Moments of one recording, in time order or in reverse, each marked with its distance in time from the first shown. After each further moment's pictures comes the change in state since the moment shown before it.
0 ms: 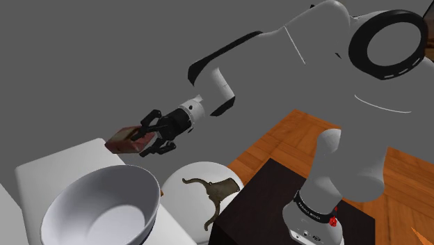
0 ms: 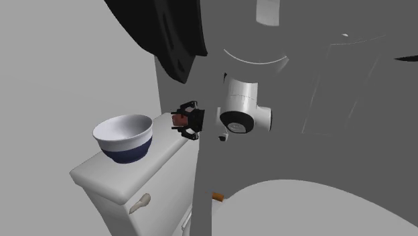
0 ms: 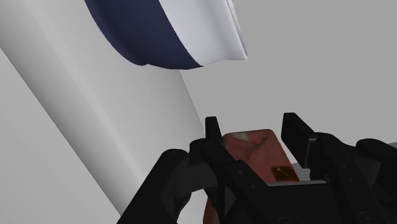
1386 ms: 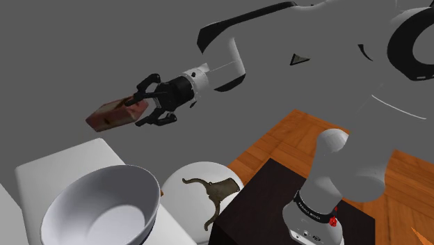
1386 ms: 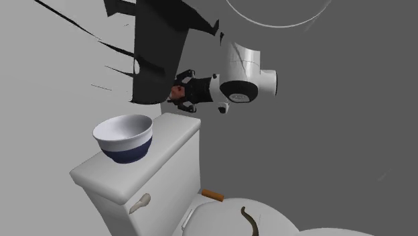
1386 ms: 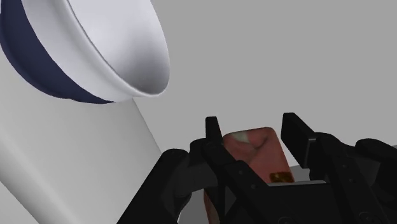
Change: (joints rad) arm 0.008 -0.188 0.013 0.042 -0.095 0.046 0.244
